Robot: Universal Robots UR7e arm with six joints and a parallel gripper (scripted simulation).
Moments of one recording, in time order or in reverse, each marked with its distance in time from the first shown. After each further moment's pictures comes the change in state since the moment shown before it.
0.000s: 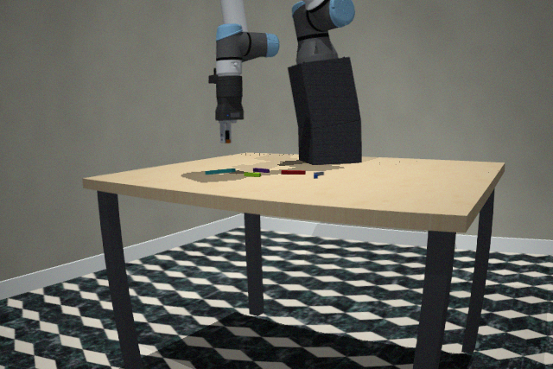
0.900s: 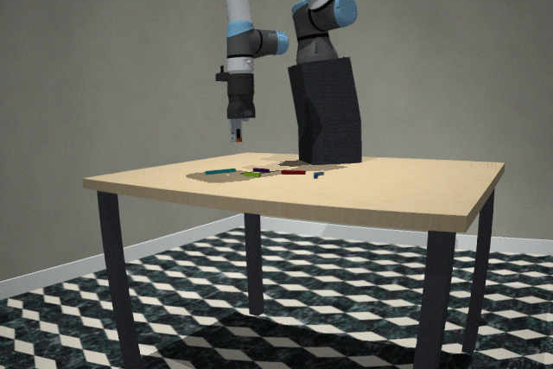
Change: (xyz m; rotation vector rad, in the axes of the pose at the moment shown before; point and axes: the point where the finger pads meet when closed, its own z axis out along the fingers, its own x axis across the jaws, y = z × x) arm 0.014 0.036 -0.004 -0.002 0.009 -0.149
